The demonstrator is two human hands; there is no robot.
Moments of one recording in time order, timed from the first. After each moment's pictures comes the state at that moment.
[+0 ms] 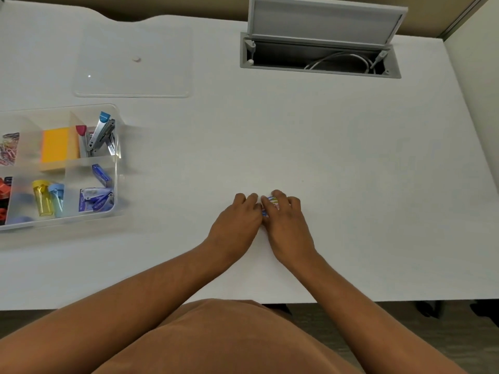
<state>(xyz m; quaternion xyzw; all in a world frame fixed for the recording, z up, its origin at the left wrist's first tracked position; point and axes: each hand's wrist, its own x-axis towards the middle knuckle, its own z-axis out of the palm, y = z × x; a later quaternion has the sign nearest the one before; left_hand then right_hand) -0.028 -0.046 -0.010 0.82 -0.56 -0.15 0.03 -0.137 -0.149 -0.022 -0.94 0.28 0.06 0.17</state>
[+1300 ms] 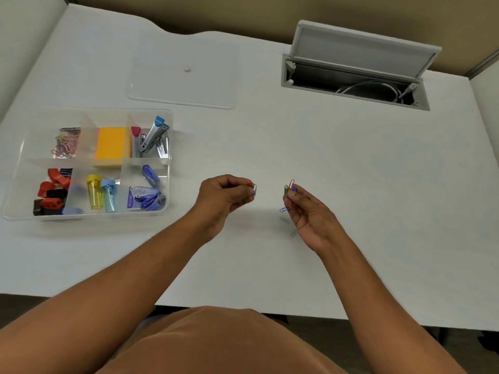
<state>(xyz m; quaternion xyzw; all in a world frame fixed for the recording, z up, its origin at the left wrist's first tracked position) 0.076 0.018 0.025 0.56 0.01 -0.43 0.70 -0.070 -0.151 0.016 -0.28 0.45 -0.13 0.84</state>
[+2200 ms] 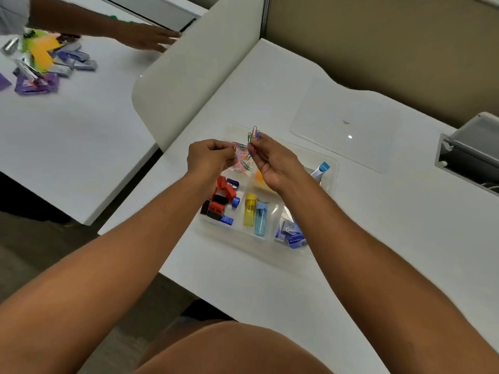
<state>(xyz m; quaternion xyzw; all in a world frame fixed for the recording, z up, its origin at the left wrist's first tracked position) 0.323 0.273 0.052 0.69 0.18 -0.15 0.69 0.306 0.127 0.058 -0.36 0.34 0.05 0.87</state>
